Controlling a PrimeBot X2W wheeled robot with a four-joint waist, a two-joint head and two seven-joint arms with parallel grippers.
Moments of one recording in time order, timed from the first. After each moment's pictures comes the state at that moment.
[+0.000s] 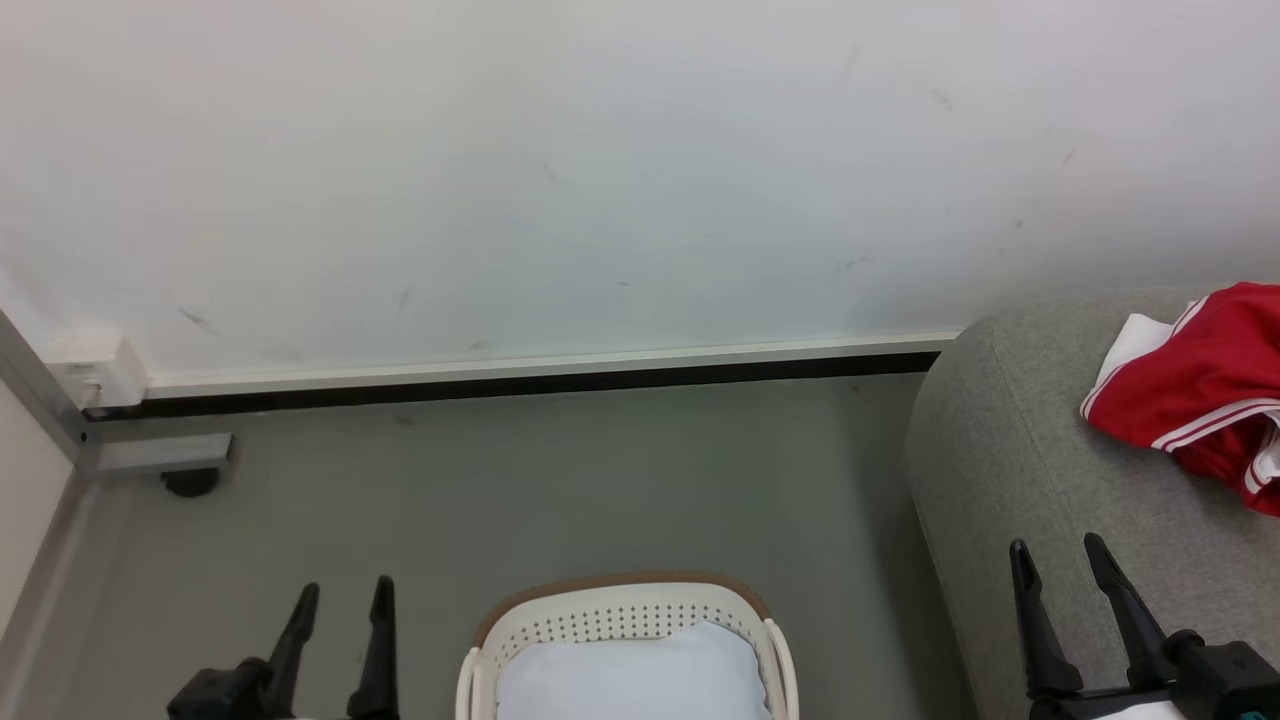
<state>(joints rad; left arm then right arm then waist) -0.03 0.05 0.03 0.27 -0.19 -0.12 -0.26 -0.05 -0.09 0.08 0.23 0.29 0.13 -0.26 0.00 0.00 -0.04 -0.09</state>
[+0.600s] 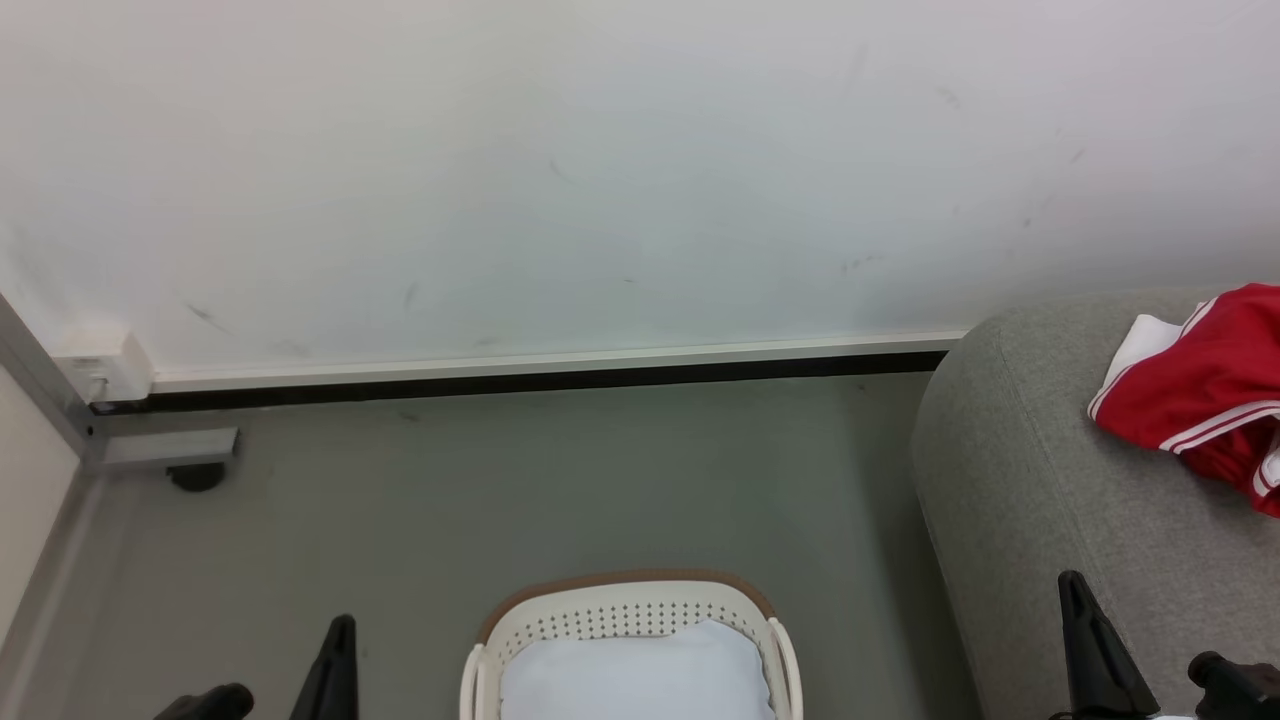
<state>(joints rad) -0.01 0.04 0.05 0.32 -0.36 -0.12 -0.21 -0.02 -0.08 0.06 0.26 0.44 0.13 -0.21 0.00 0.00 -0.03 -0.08</state>
